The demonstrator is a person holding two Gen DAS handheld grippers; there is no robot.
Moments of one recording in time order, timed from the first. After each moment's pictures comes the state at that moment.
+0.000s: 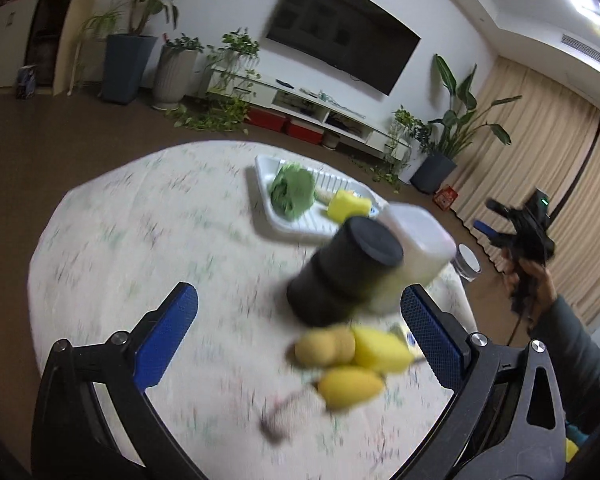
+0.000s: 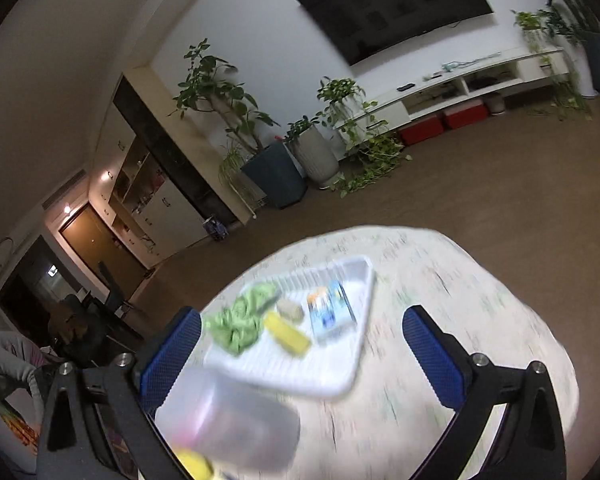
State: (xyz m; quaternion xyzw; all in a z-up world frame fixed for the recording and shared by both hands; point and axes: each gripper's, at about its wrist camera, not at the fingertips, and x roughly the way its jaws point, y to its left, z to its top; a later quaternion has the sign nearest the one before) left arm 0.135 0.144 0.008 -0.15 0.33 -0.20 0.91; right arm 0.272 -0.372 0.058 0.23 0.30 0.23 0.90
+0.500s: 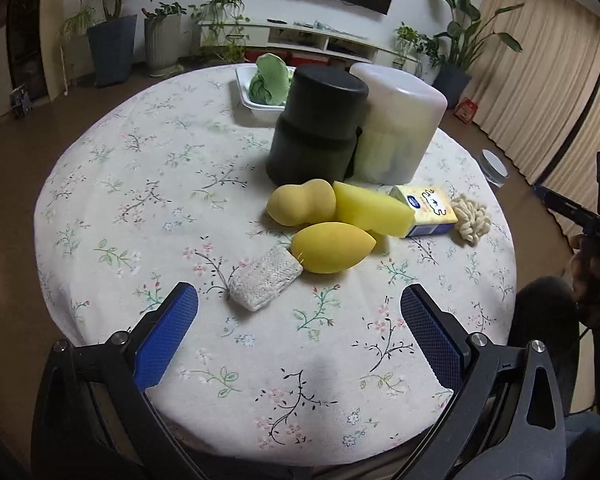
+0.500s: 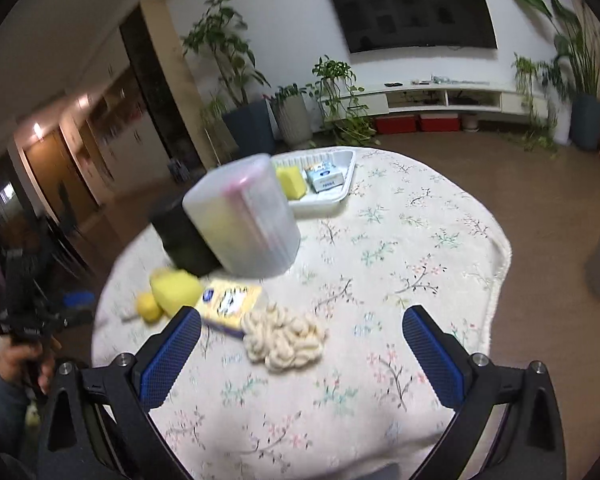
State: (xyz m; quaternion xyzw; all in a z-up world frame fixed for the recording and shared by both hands) left arm 0.086 0.084 -0.032 -0.02 0.43 -0.19 0.88; right arm 0.059 -0.311 0.026 0.07 0.34 0.17 0.92
